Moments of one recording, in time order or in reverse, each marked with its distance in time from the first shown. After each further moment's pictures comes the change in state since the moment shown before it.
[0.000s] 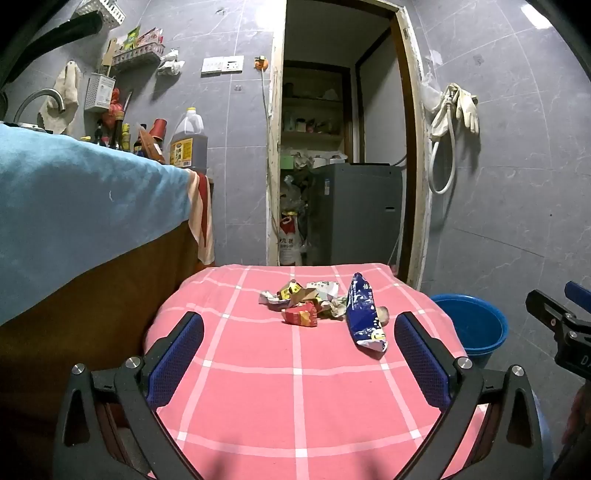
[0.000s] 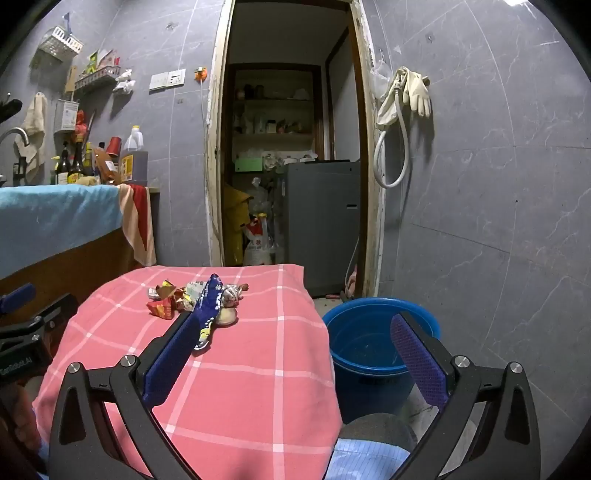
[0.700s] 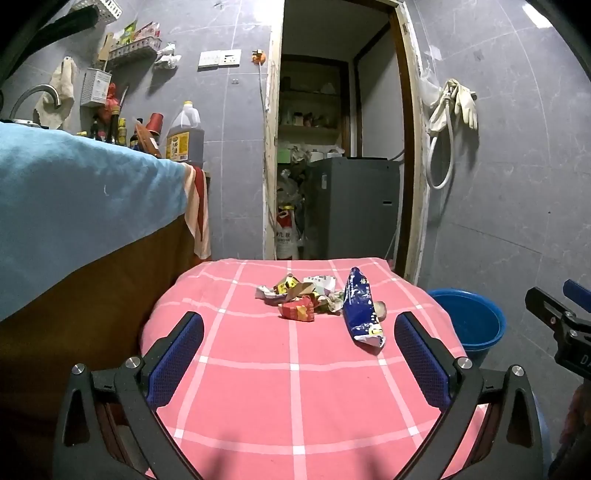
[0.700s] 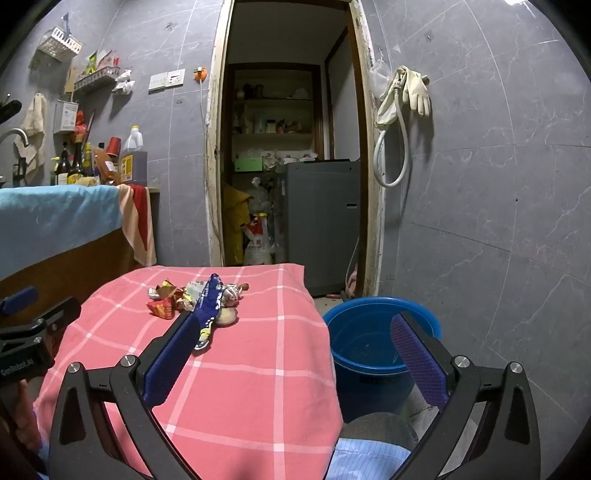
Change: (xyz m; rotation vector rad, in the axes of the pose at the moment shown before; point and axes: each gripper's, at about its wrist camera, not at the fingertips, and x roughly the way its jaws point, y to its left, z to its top) left arm 0.006 0.001 -0.003 -0.002 0.025 -0.013; right arm 0.000 0.000 0.000 0.004 0.001 0.001
